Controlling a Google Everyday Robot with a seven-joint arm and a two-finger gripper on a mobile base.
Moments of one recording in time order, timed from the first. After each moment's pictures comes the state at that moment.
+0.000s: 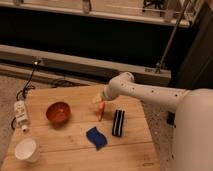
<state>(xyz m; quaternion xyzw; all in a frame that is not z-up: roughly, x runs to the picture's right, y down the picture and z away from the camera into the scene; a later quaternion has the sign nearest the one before) -0.021 0.064 0.889 0.03 -0.27 -0.74 0.62</state>
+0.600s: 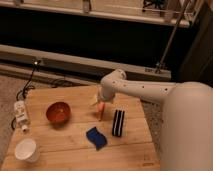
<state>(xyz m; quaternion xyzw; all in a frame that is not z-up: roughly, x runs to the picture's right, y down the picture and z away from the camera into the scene) -0.037 0.082 0.882 -0.06 -0.29 -0.74 0.60</state>
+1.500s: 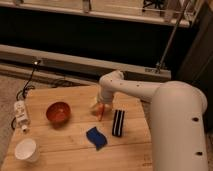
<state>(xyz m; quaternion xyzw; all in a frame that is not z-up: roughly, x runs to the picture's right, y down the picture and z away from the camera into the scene) -0.033 0.106 0.909 -0.11 -0.32 -0.69 0.64</state>
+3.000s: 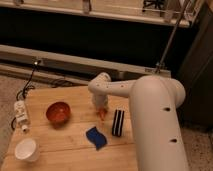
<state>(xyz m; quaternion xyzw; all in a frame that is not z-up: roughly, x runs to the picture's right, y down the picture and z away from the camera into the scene) -0.040 0.132 0.934 -0.19 -0.26 -0.71 0.63</state>
